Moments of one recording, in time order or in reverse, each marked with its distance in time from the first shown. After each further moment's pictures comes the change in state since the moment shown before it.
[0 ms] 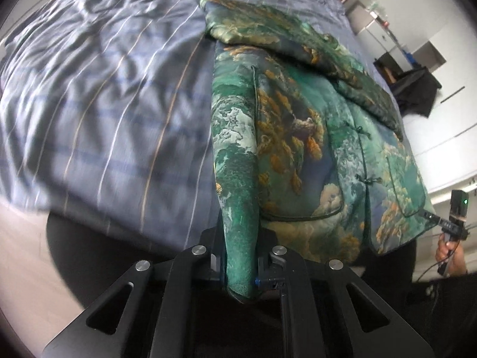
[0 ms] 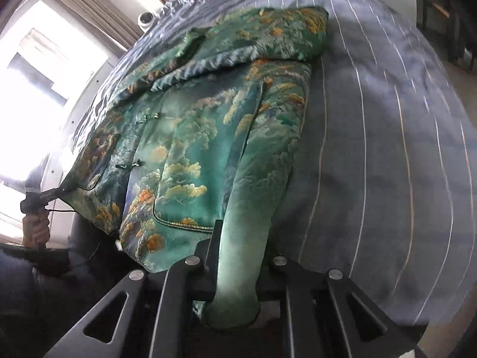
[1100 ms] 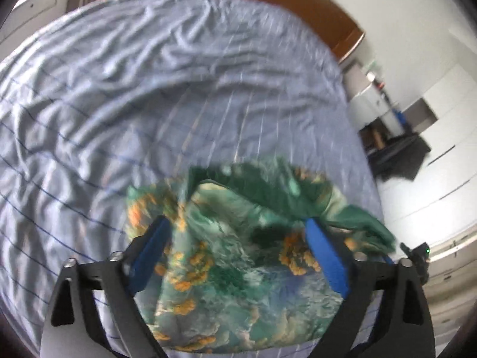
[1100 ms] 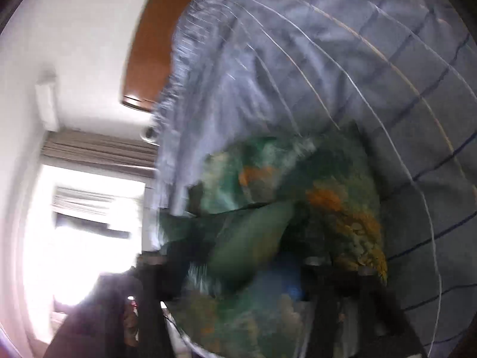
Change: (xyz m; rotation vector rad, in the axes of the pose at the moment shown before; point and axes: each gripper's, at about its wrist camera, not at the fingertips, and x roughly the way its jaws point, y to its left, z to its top) left arm -0.012 -0.015 0.275 -0.084 -0.256 -0.118; right arm 0.048 -0.090 0.240 0.545 -0.305 0.433
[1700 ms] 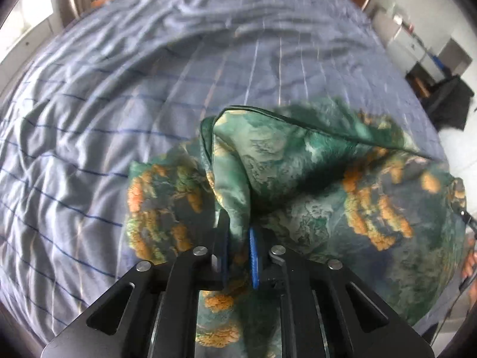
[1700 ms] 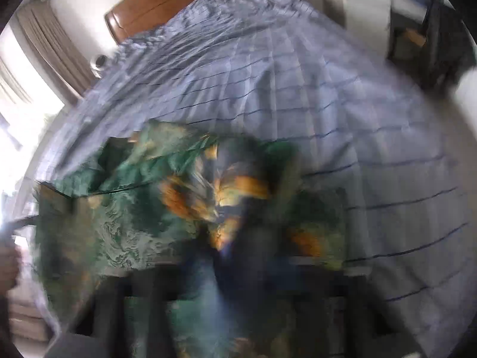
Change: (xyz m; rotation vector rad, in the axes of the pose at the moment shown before) left arm 0.103 -0.006 -0.035 0.178 0.109 0.286; right arm 0.060 0.058 -0.033 -0.579 -0.025 -0.646
